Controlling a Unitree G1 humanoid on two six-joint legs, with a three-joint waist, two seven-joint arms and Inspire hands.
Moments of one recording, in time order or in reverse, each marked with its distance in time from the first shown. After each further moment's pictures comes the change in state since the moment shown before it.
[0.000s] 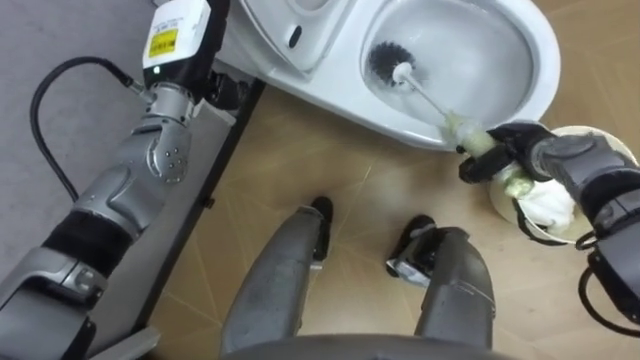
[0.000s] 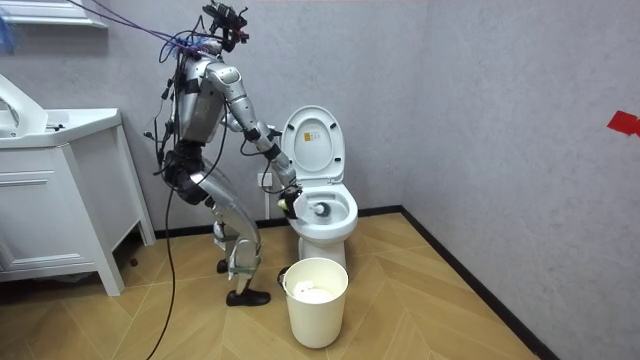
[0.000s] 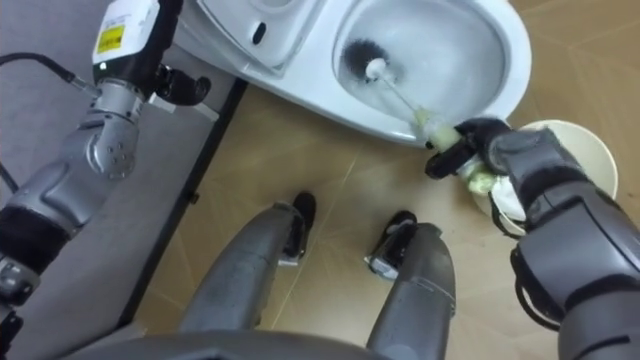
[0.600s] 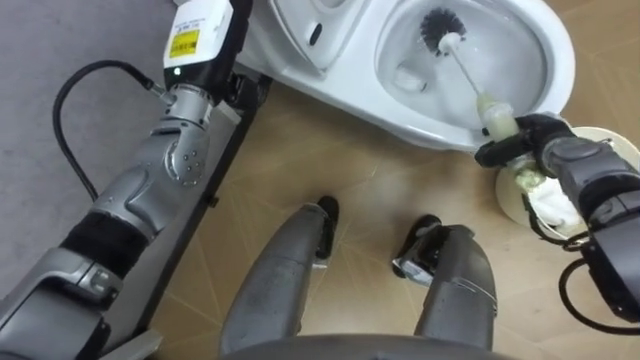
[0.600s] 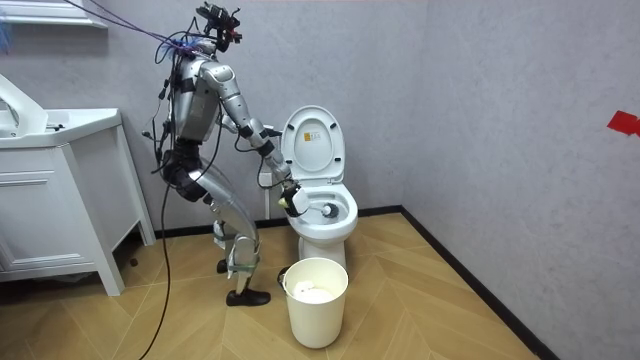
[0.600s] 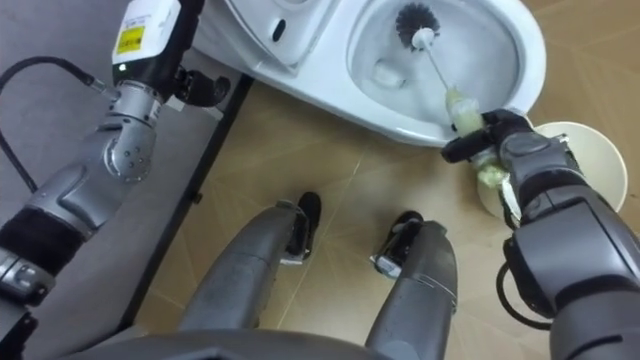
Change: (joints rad) left arm -0.030 -0.088 -0.020 0.035 0.062 -0.006 0.017; right arm -0.009 0.027 -0.089 0.016 -0.424 -0.017 -0.168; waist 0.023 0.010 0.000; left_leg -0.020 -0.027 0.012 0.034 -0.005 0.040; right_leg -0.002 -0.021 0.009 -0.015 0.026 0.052
